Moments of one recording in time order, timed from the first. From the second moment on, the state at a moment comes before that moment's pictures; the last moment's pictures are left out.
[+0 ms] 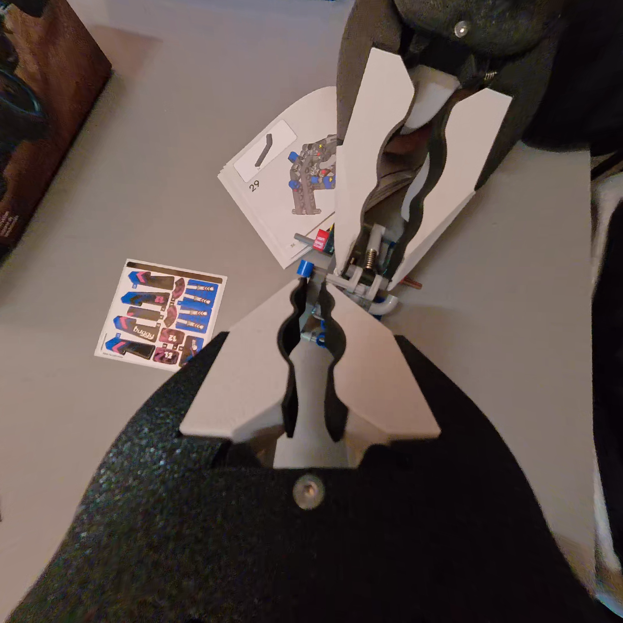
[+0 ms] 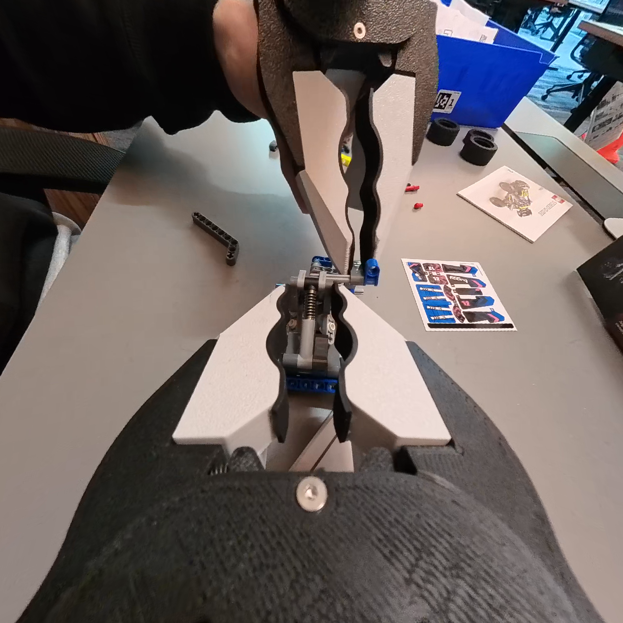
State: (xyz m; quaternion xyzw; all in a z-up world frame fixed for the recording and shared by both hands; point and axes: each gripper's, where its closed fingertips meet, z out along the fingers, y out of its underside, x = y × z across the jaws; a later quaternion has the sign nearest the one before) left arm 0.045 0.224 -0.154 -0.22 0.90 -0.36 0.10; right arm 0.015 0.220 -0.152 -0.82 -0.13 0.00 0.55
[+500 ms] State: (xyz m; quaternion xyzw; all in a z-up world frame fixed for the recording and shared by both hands) left arm 0.046 0.220 -0.152 -0.24 0.89 -0.39 0.09; right arm 0.013 0.218 -0.151 -0.82 -0.13 0.01 0.55
